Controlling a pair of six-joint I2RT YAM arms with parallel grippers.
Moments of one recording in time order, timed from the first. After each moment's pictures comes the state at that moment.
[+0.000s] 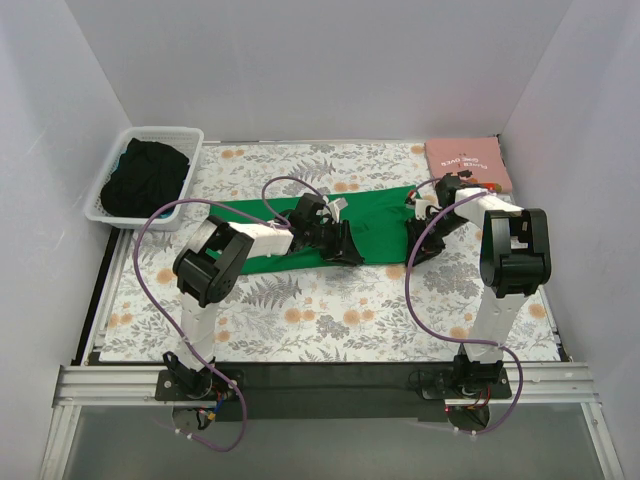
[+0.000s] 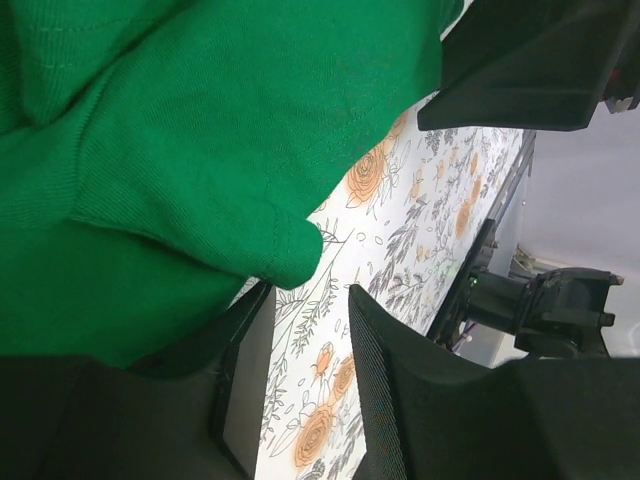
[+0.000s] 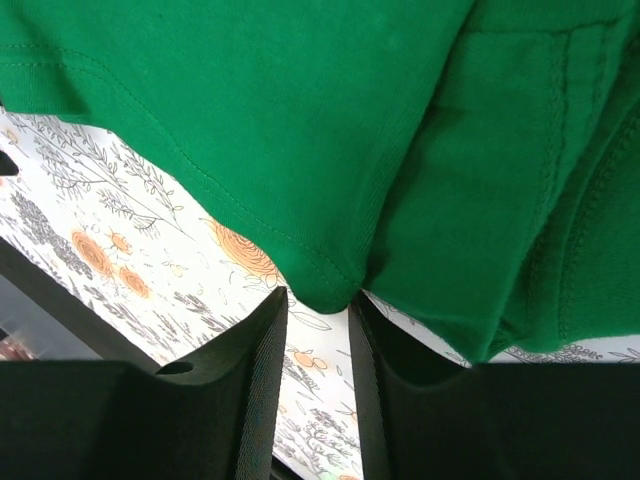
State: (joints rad) left arm -0.64 2.06 1.19 0.12 0.68 -0.70; right arm 0.07 1.93 1.26 -0.88 -0.55 -0.26
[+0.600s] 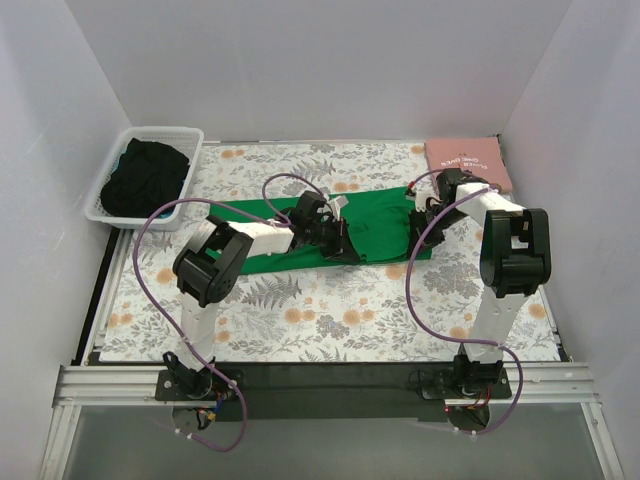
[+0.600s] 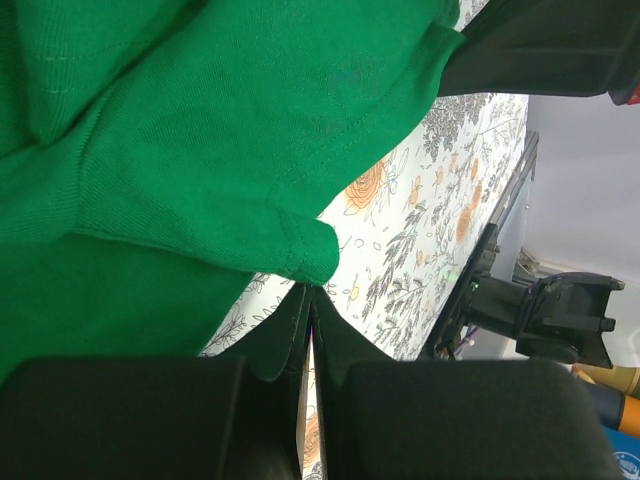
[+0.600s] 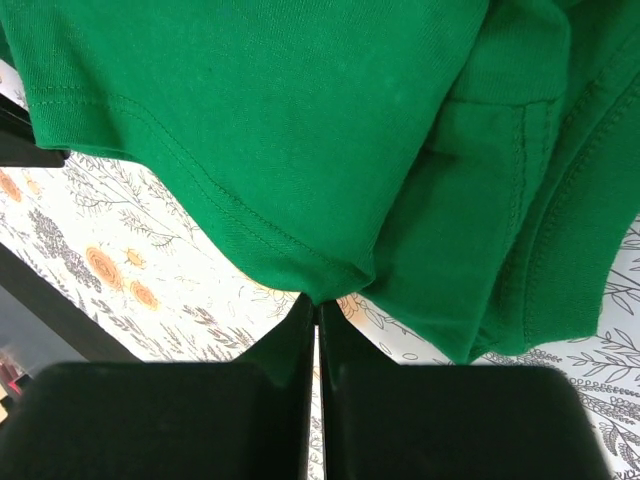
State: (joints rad) left arm -0.64 2.06 1.22 0.10 0.67 -0.69; right arm 0.07 1.93 1.32 -0.88 -0.57 -0.26
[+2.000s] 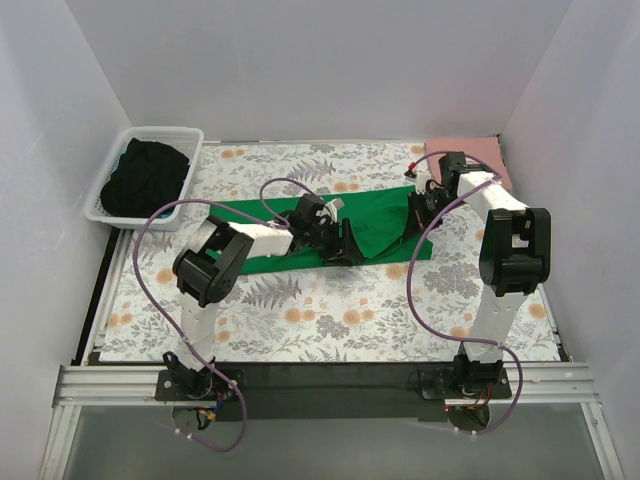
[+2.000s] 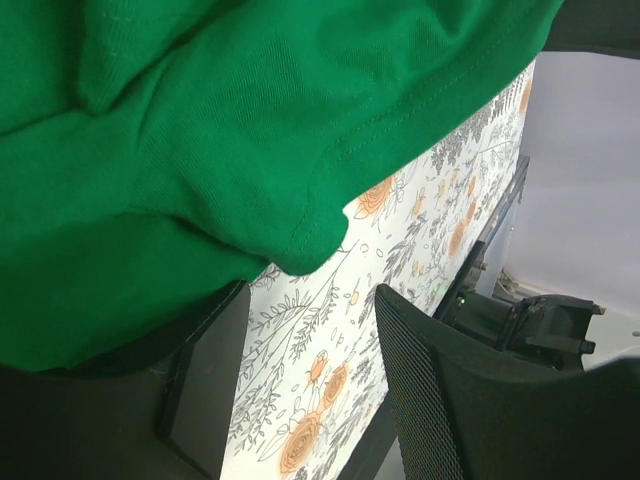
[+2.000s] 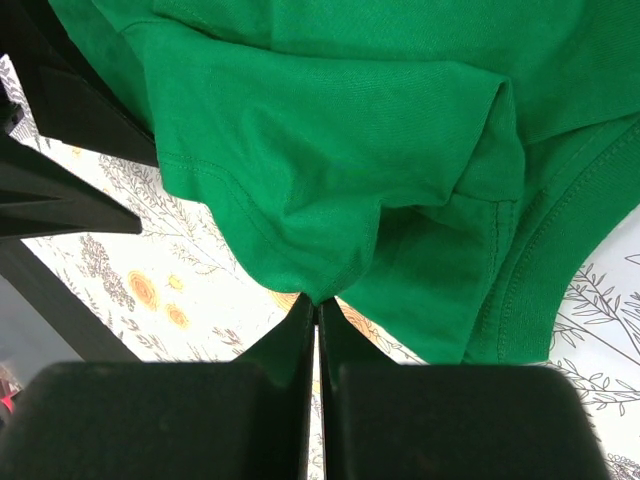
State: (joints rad) left arm -0.64 2.05 1.18 0.11 0.63 -0.77; right arm 0.07 1.94 1.46 -0.90 -0.64 -0.26
